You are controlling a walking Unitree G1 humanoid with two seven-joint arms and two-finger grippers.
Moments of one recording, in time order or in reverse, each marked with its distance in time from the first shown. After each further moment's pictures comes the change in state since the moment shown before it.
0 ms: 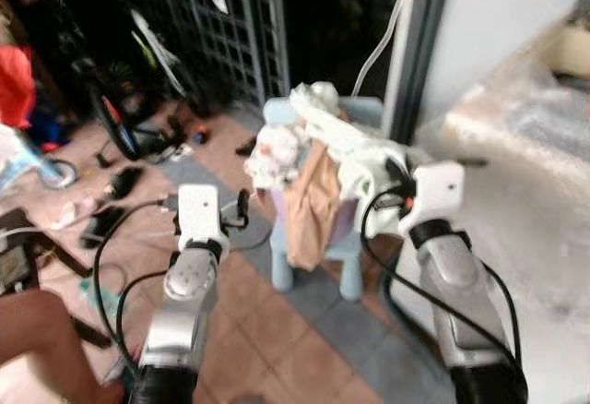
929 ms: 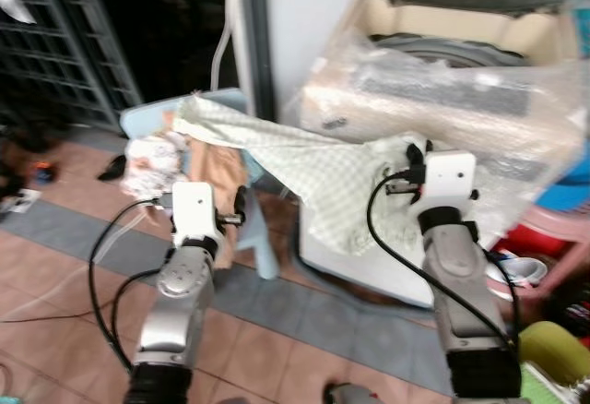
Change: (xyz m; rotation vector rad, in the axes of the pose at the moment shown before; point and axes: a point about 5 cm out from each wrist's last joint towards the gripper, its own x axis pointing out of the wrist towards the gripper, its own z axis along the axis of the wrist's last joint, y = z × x) left arm -0.003 0.005 -0.004 -0.035 0.014 0.006; right arm 0.010 -0.010 0.005 -0.079 -0.007 -0.106
